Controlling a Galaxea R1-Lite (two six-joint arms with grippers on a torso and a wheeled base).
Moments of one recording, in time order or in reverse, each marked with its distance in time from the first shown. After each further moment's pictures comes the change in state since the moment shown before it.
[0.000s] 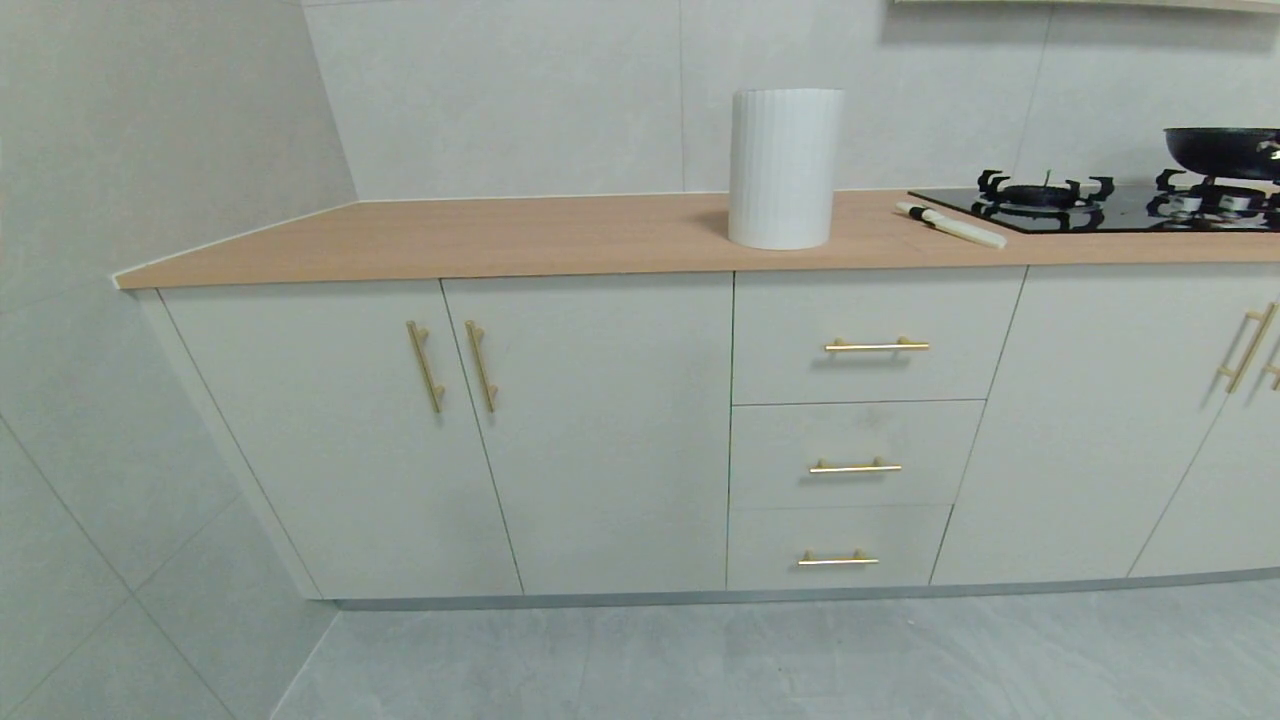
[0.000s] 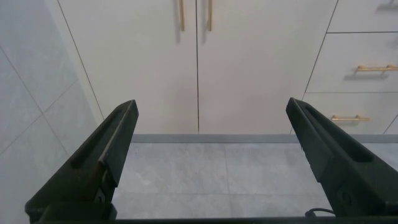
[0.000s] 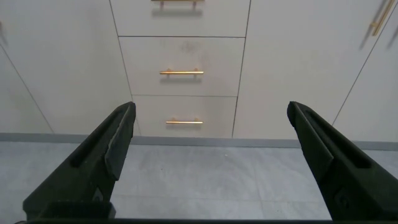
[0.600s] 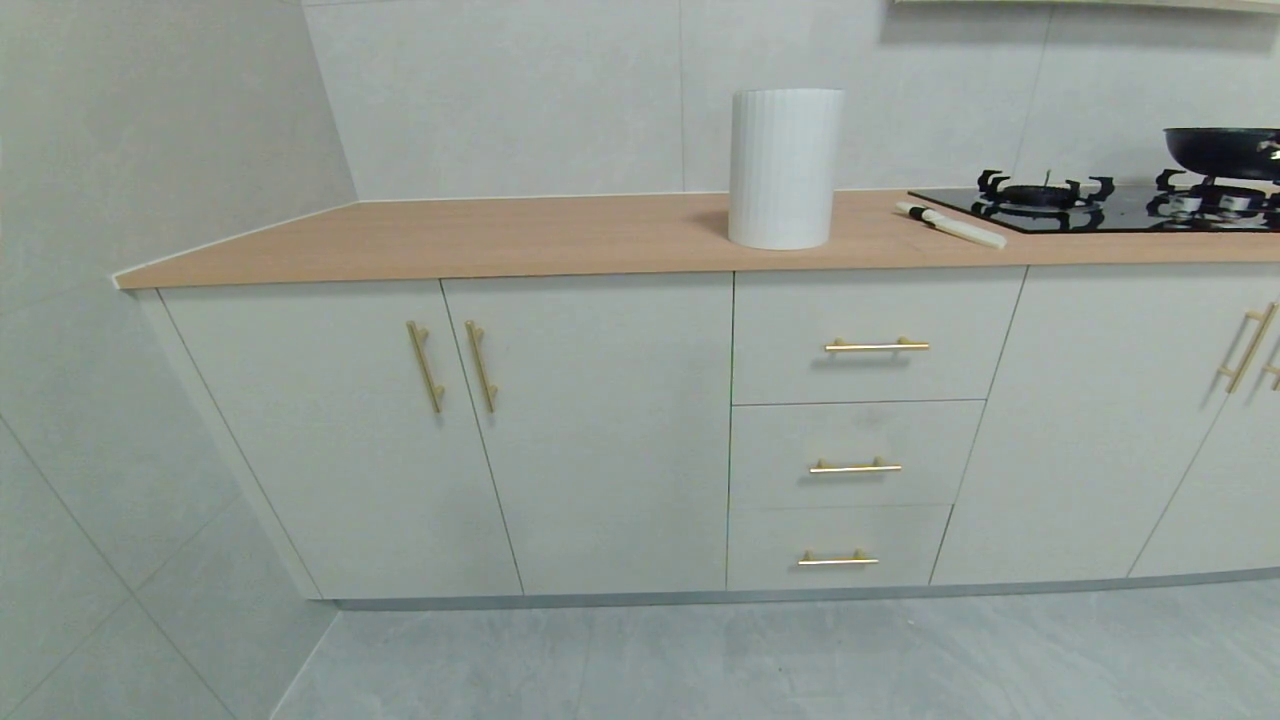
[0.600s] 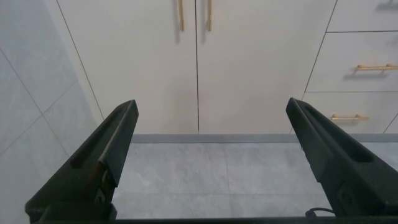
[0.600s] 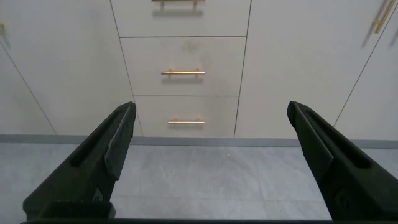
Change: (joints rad) left arm 0.000 0.000 0.000 0.000 -0.001 0.003; right arm 0.001 0.000 0.000 0.001 0.002 0.010
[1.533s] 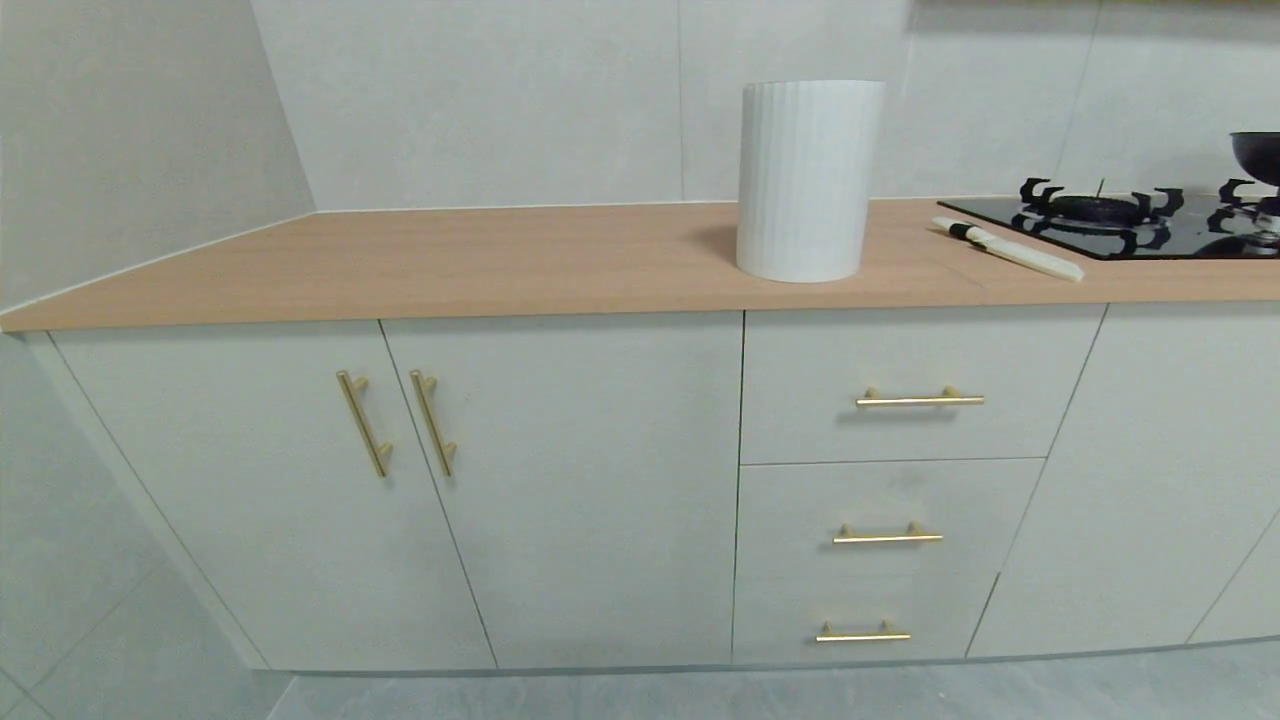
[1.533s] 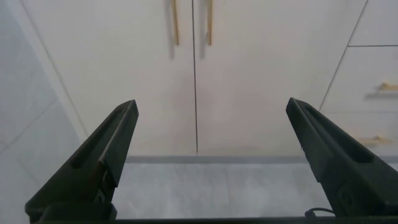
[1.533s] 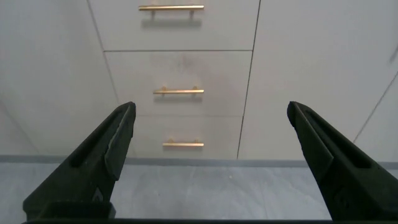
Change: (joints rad) left arm -0.001 0.000 0.000 0.000 0.000 -0.002; right arm 0.000 0.000 0.000 0.000 0.000 0.002
